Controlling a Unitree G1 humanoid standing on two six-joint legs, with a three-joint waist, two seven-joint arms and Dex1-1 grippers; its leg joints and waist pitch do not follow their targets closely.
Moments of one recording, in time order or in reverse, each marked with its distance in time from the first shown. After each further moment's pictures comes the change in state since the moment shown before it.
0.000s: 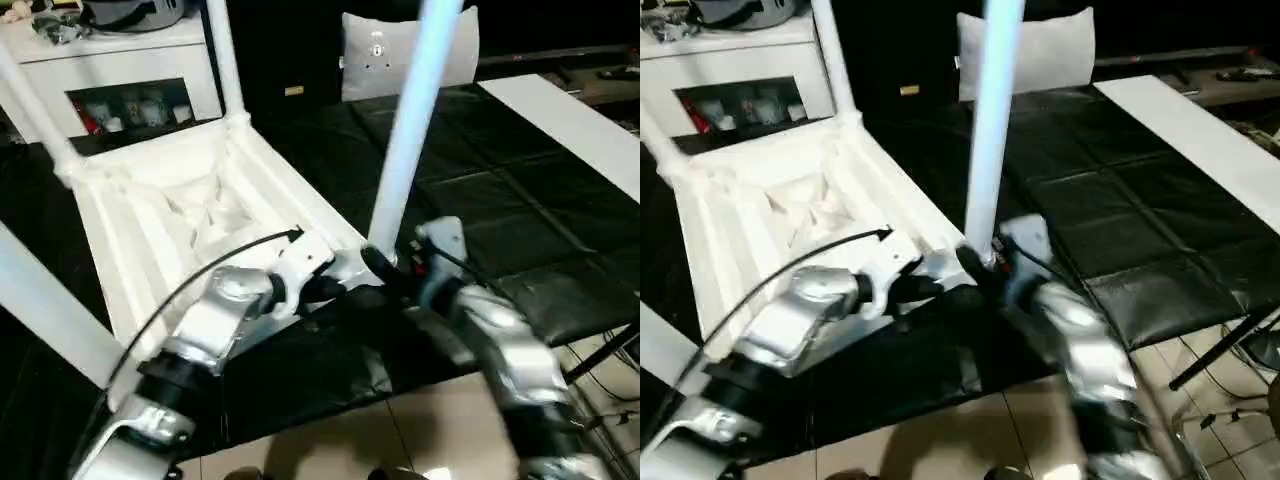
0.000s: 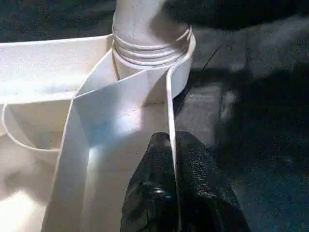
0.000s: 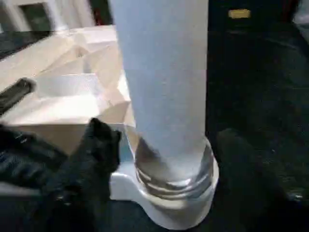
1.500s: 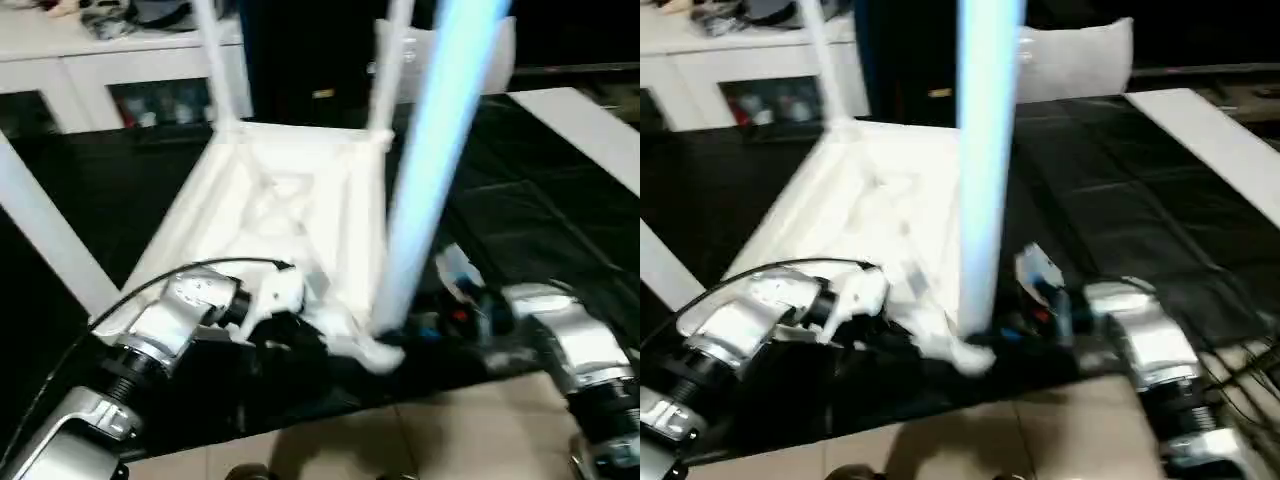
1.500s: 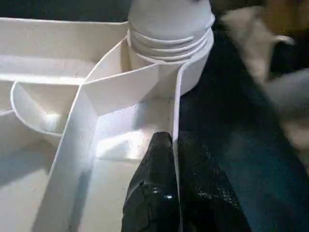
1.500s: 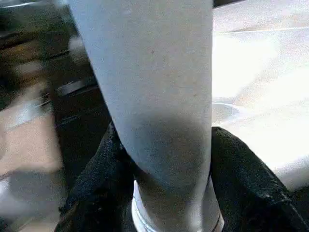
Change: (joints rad) left arm -0.014 0.144 -0.070 0.081 -0.049 -0.196 -0.345; right arm -0.078 -0.178 0.115 0.081 0.071 0.032 0.500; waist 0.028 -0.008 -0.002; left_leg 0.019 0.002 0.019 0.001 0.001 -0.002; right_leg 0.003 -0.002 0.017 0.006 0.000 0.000
